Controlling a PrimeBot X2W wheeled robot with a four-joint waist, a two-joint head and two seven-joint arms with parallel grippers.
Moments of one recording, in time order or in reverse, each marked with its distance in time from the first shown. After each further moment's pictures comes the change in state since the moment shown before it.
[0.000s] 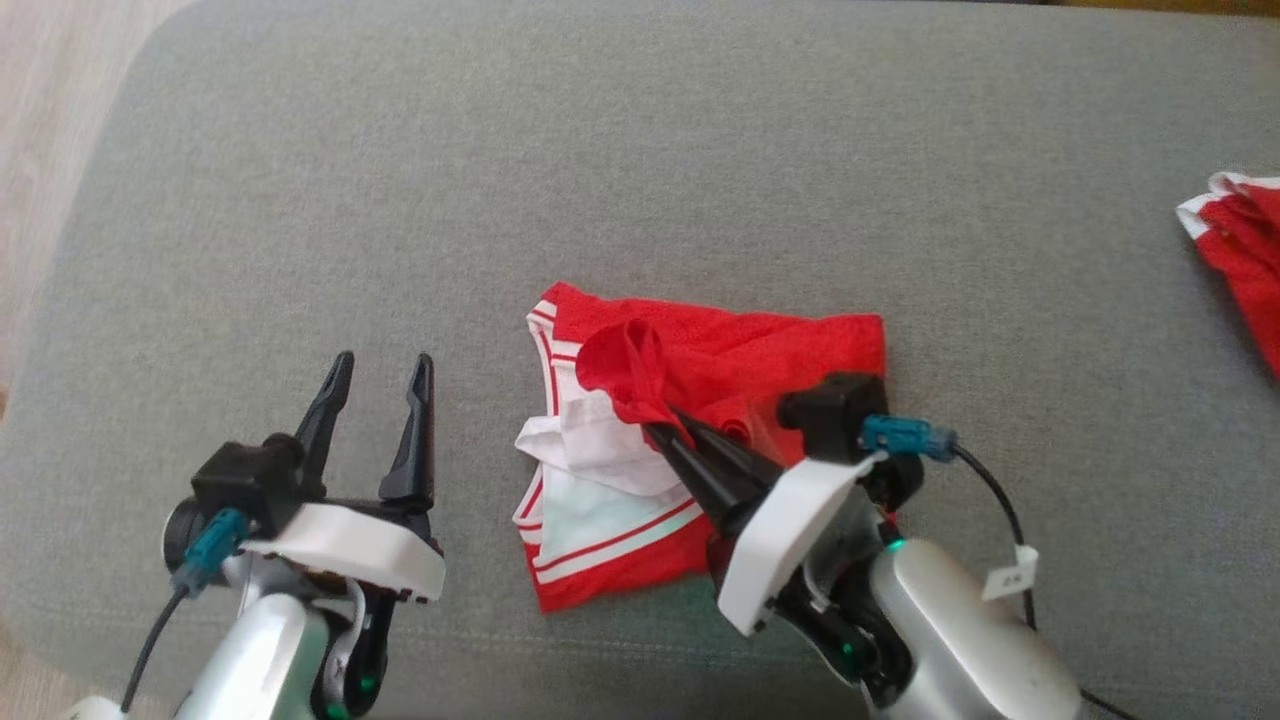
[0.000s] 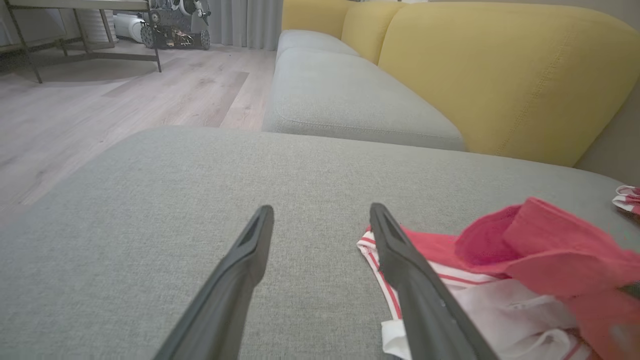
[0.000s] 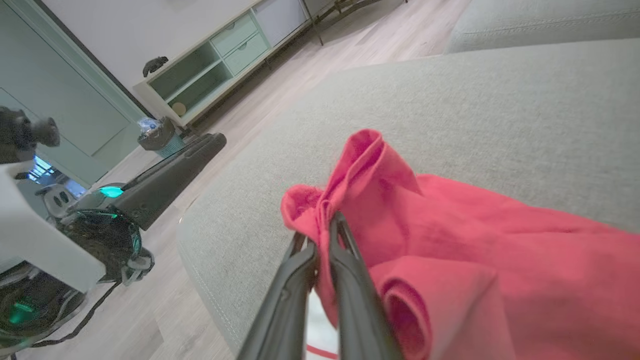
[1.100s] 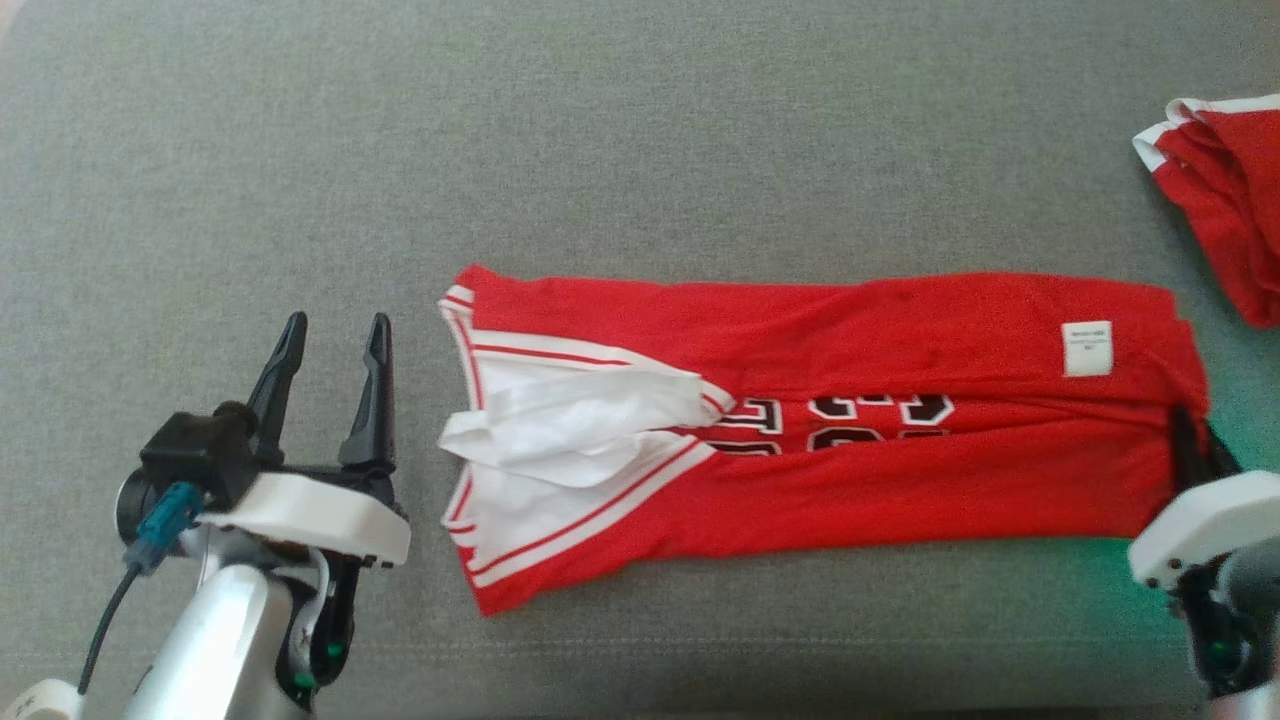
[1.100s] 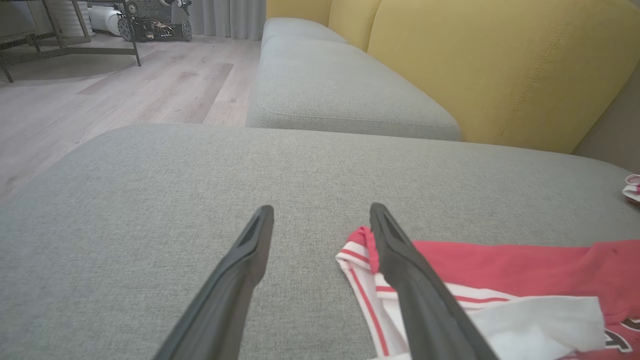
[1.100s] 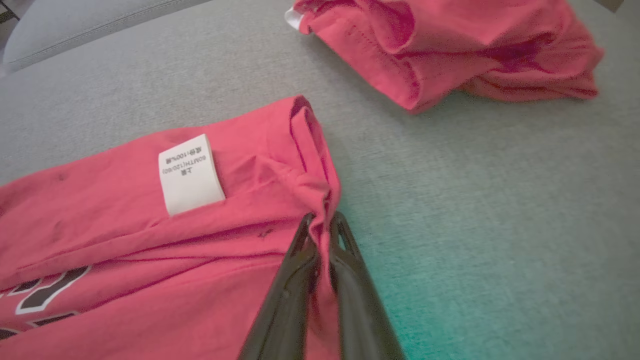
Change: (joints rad) left arm -0.035 0.029 0.039 -0.018 0.000 0.008 0.000; right arm 0.187 0.020 -0.908 -0.004 -0.318 0.000 0.063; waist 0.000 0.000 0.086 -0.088
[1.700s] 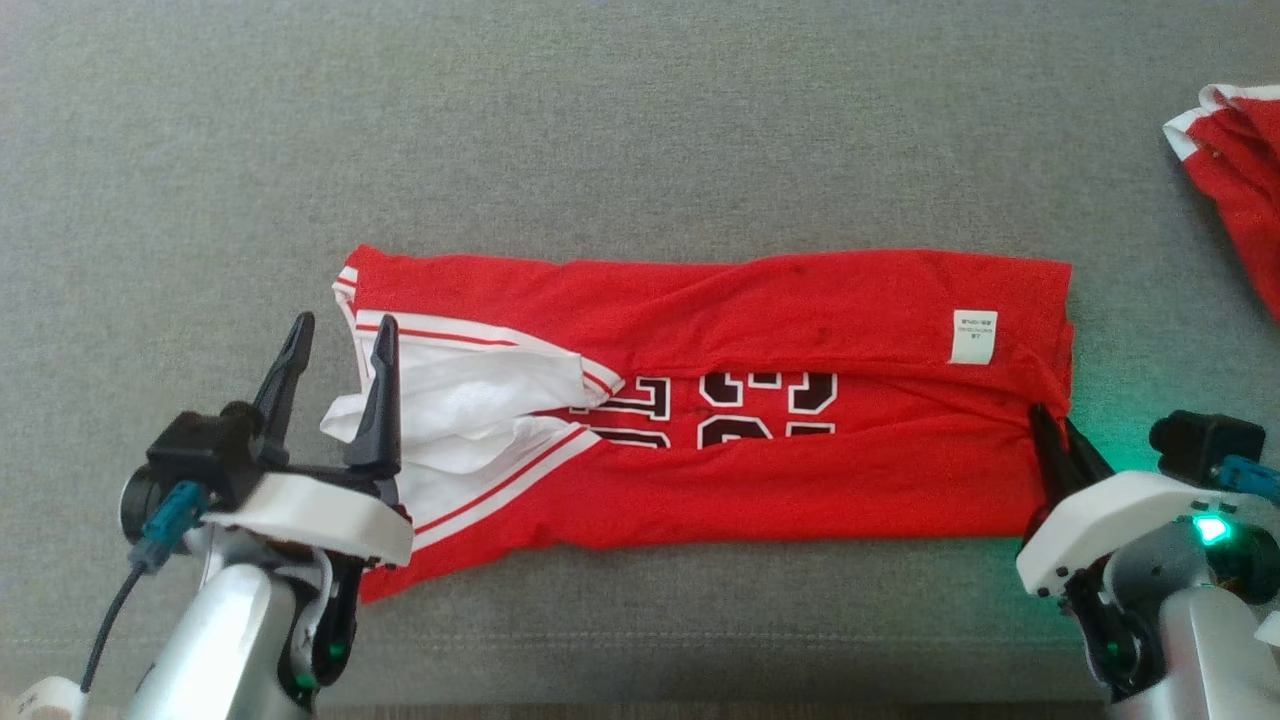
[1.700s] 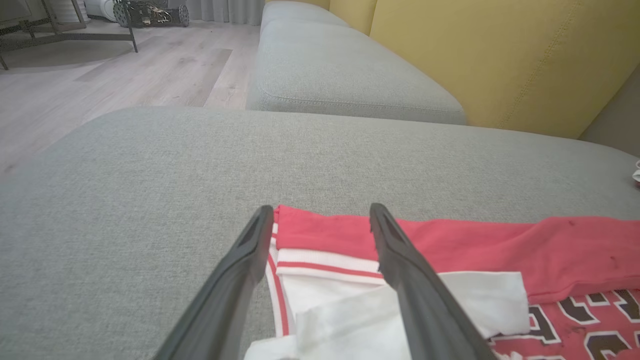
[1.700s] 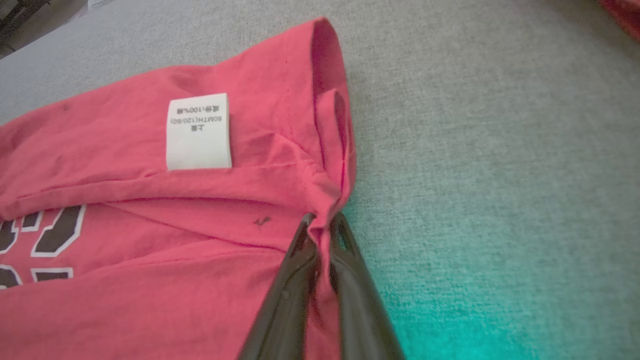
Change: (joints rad) left arm 0.002 0.008 -0.016 -0.004 -0.001 0.000 0.001; right arm 0.000 -0.007 0.198 0.057 0.055 0.000 -0.032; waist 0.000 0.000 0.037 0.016
